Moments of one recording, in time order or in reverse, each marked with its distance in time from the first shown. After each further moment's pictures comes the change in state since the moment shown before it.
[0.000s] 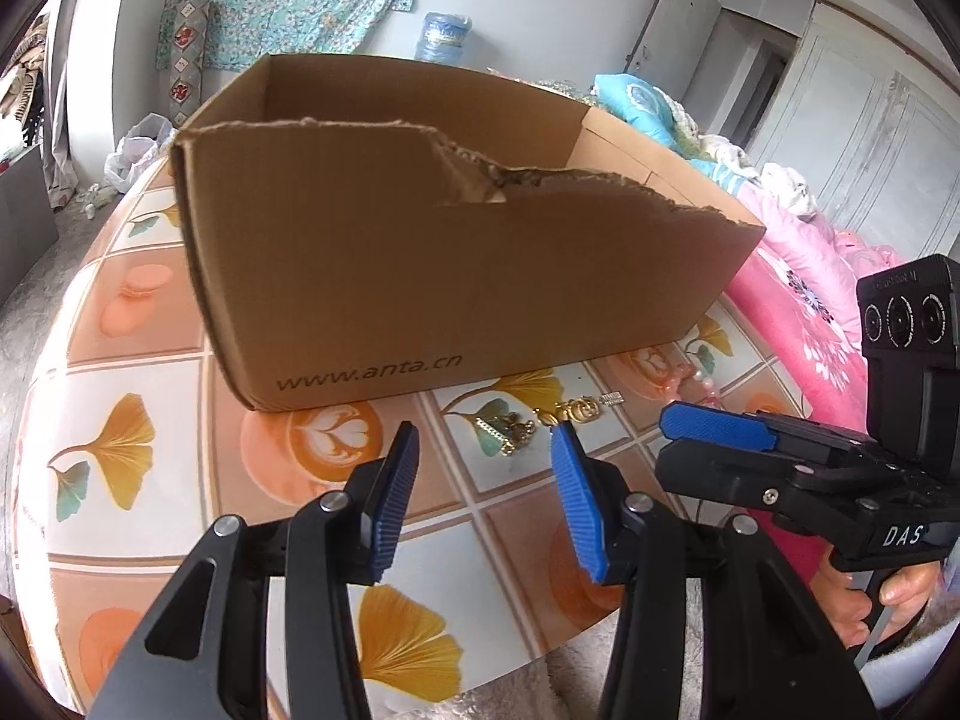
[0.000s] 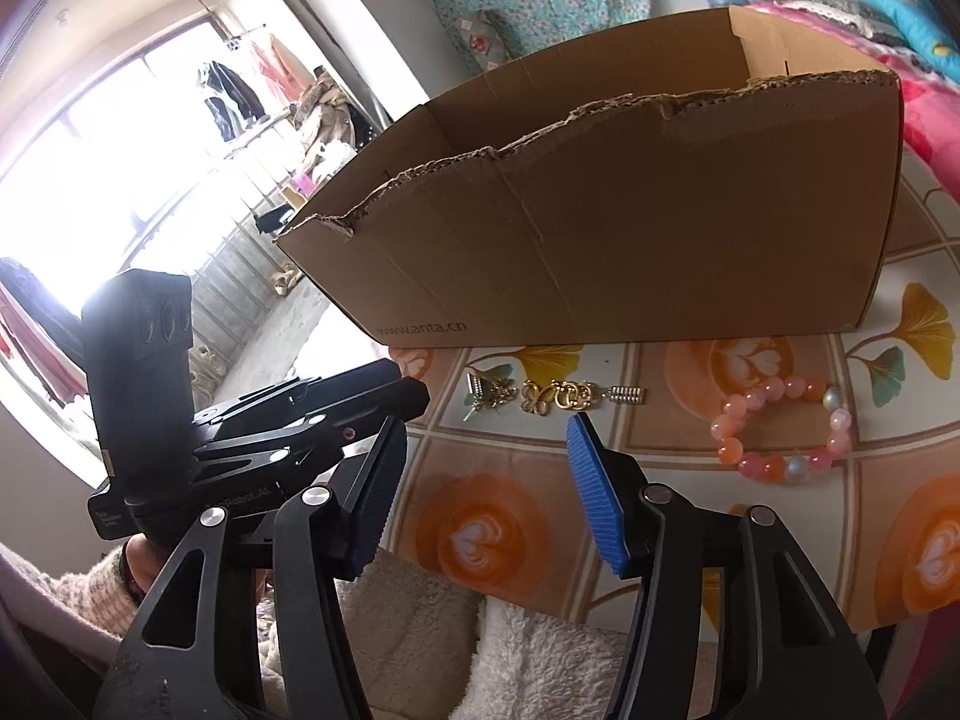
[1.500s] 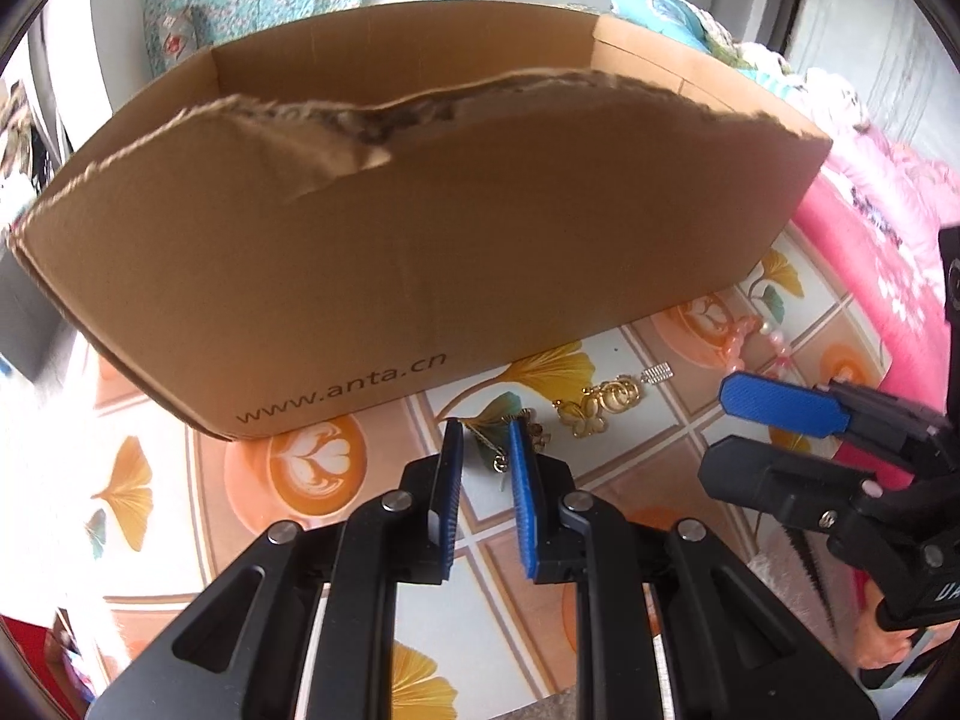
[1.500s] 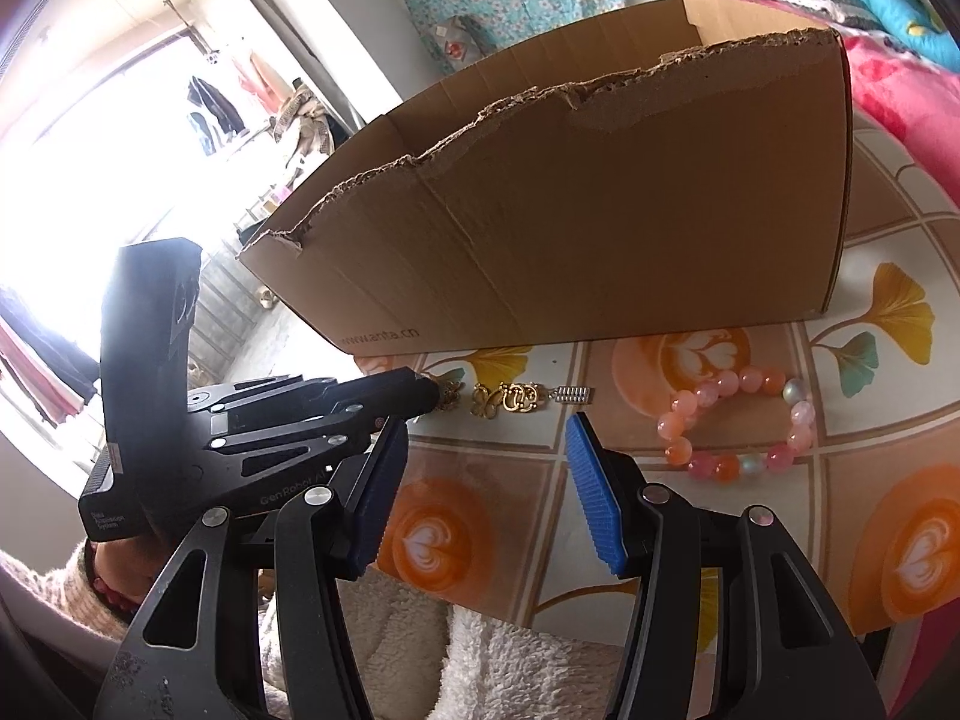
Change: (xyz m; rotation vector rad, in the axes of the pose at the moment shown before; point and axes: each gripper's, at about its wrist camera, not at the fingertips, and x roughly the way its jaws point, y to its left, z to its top) left arm 0.040 -0.034 0.017 0.139 0.159 0.216; right arm -0.009 -0.020 -0.006 0.038 -0.018 -0.014
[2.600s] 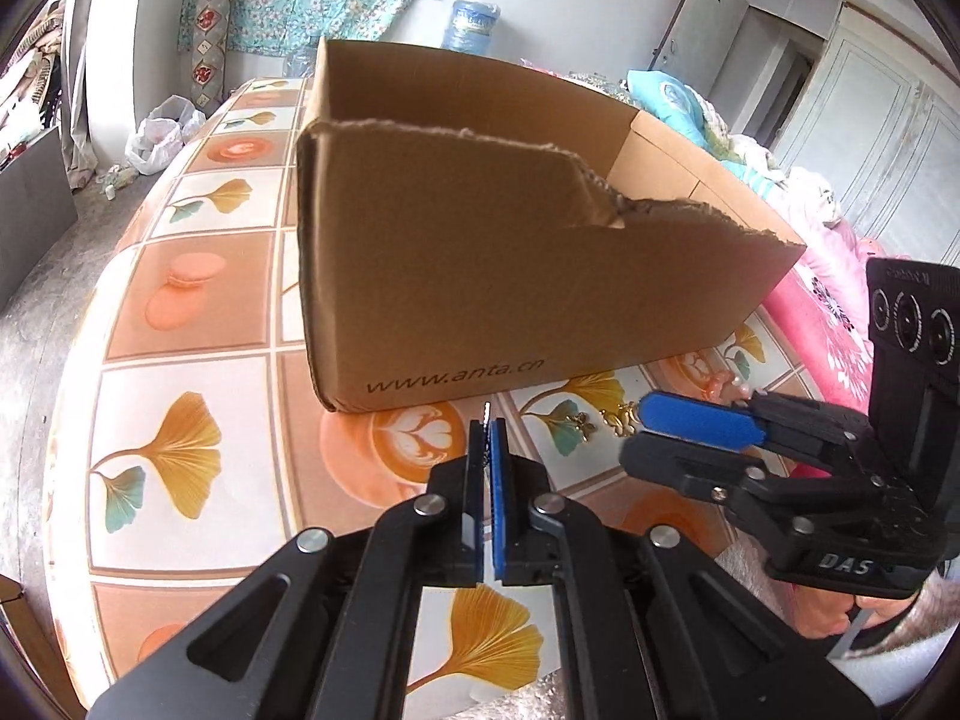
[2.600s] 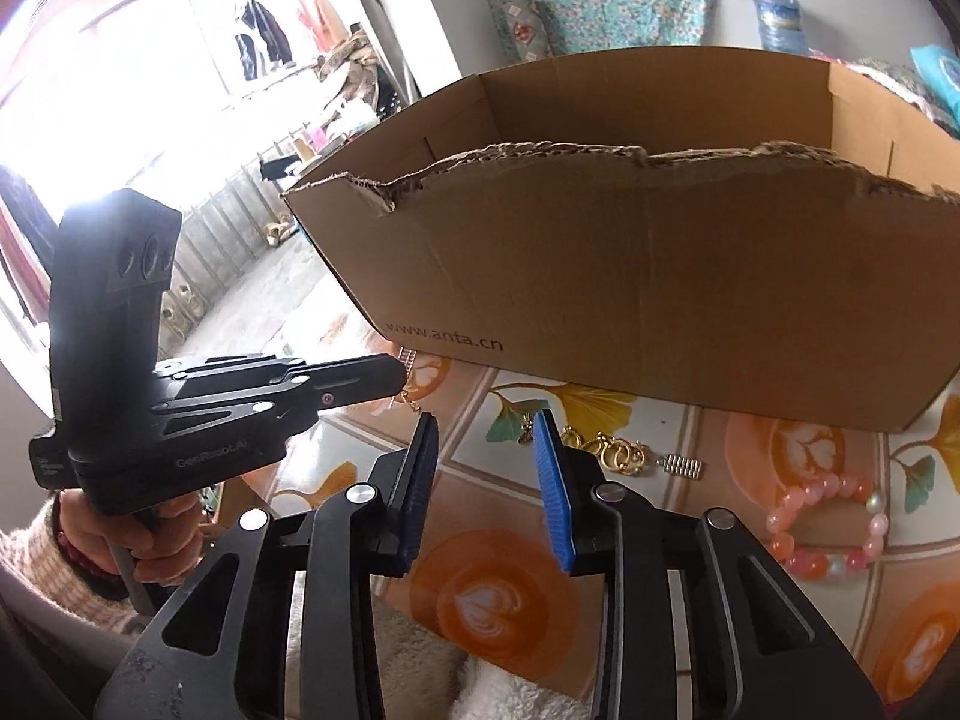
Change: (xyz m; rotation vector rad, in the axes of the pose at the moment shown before) left arm -0.031 0.066 -0.026 -0.178 -0.123 -0.172; right arm 0.053 0.056 0.017 -0.280 0.055 -0.047
